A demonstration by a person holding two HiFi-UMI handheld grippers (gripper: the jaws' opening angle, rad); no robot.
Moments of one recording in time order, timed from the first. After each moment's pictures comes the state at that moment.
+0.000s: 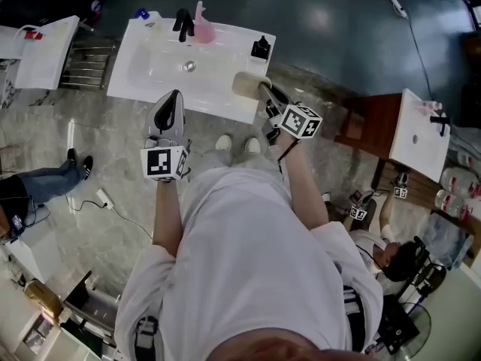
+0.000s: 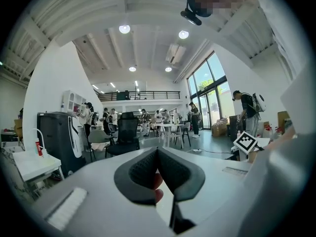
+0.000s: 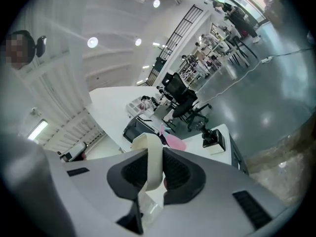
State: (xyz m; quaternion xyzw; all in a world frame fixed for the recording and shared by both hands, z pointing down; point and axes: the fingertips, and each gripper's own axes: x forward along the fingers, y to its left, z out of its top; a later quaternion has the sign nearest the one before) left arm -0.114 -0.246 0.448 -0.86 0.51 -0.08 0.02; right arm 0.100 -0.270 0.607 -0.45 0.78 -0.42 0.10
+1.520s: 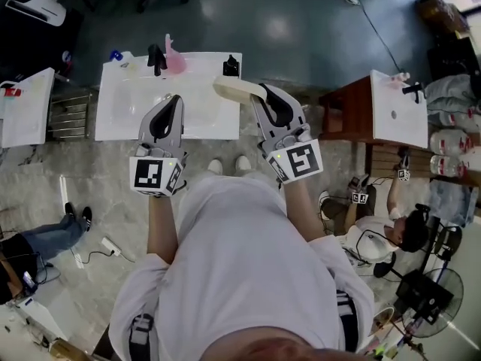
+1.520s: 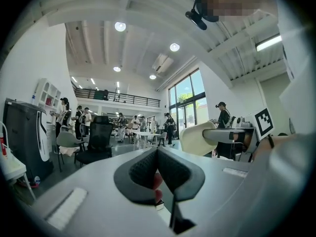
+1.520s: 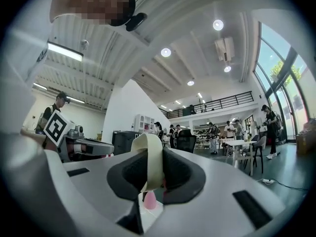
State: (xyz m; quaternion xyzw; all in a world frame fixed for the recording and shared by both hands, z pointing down) left arm -0.066 -0.257 0.368 -0.93 0.37 -0.03 0.00; right arm 0.084 -0.217 0.348 -0.57 0.82 0.04 0.02
